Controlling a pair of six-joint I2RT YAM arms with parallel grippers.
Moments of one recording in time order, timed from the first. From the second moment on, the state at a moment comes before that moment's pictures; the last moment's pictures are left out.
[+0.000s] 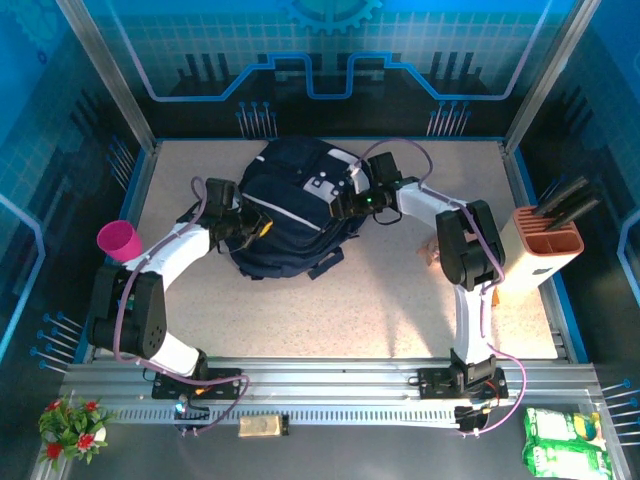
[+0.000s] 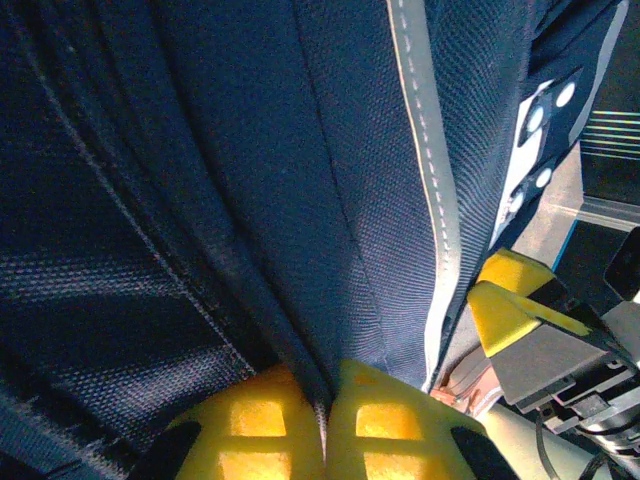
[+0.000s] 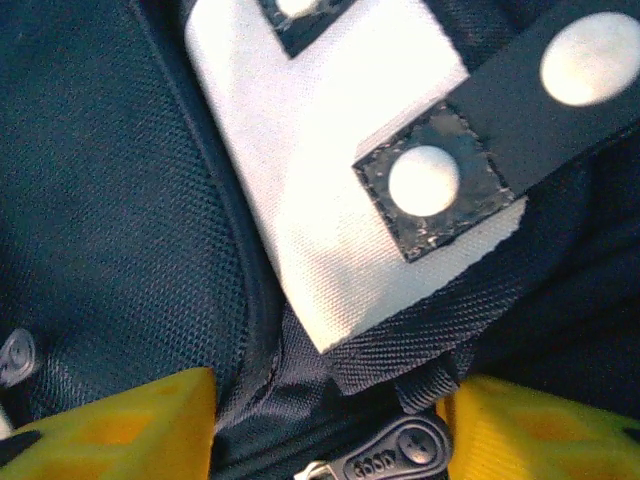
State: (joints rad) left arm -0.14 1.52 0.95 -0.28 0.42 -1.09; right arm 0.35 2.09 1.50 -0.35 -0.58 0.11
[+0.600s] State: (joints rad) left arm -0.13 1.52 0.96 -0.31 0.42 -1.07; right arm 0.34 2.06 1.46 -0.35 -0.56 0.09
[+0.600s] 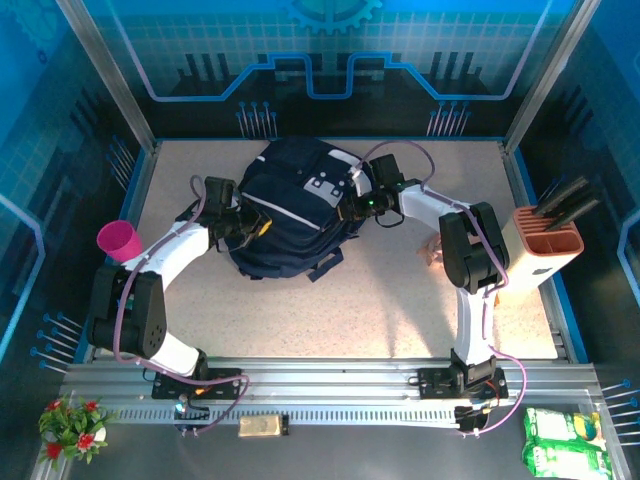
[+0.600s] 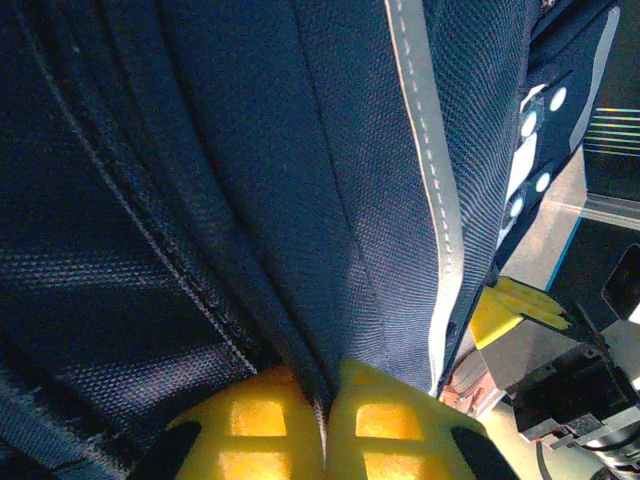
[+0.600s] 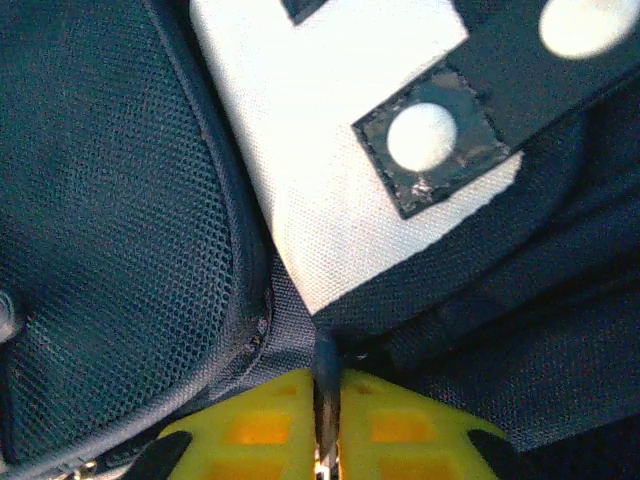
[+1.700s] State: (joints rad) left arm -0.18 1.62 0.96 -0.03 0.37 -1.37; right arm 0.70 1.77 1.15 -0.05 -0.28 0.13
